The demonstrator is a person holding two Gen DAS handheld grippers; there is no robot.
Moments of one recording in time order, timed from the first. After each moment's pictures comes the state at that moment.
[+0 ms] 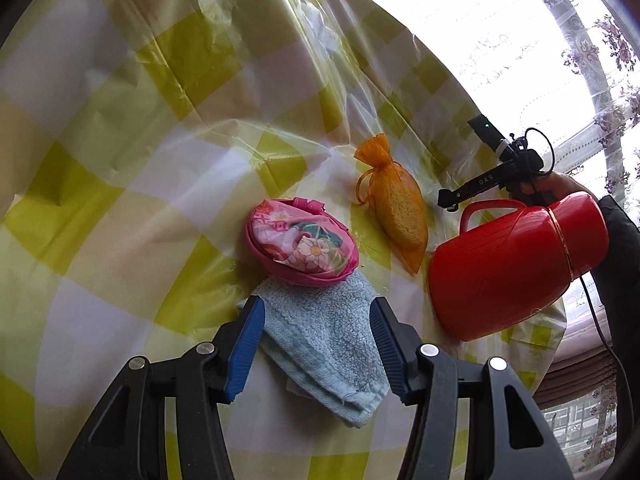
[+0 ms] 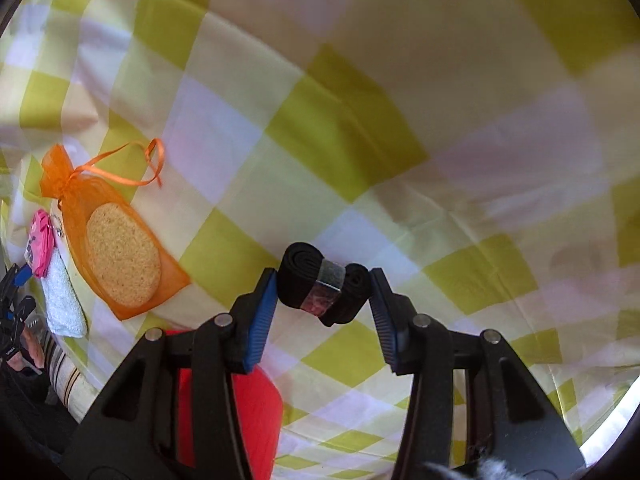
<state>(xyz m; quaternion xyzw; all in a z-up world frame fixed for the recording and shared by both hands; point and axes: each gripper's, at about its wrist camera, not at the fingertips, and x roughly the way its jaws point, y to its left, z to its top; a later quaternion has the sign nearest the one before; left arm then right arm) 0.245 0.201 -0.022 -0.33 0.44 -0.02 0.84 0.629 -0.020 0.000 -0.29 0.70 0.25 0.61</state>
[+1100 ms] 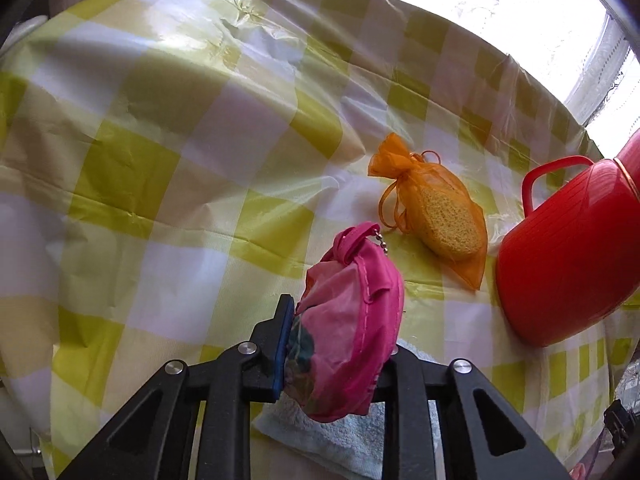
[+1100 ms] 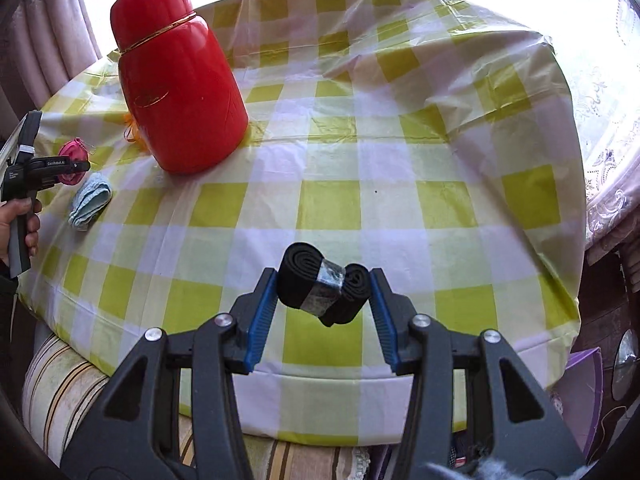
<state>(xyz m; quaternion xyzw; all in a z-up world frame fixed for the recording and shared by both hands) 0.293 0.169 0.006 -0.12 0.47 0.06 0.87 0.194 -0.285 0.032 0.00 0.47 0.07 0.88</state>
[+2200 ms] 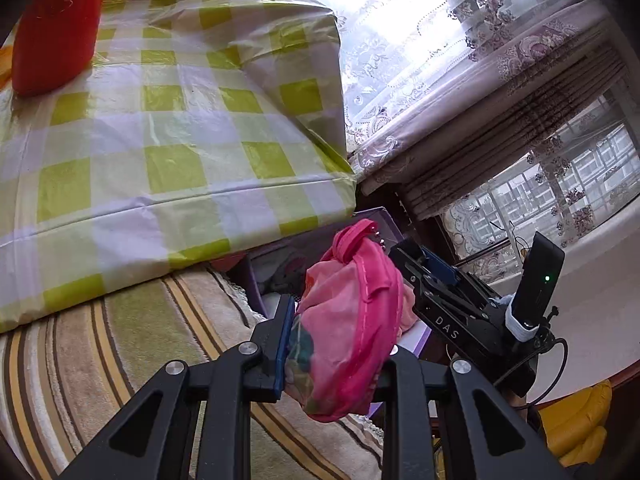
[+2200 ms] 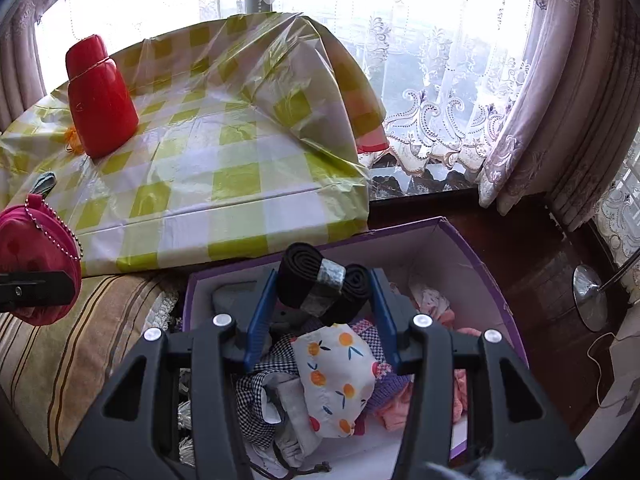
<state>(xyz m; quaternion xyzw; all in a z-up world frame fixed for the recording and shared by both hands) 0.053 -0.223 0.030 -0.14 0.52 -0.35 0.76 0.014 -0.434 0.030 0.02 0.42 -0.09 0.90</state>
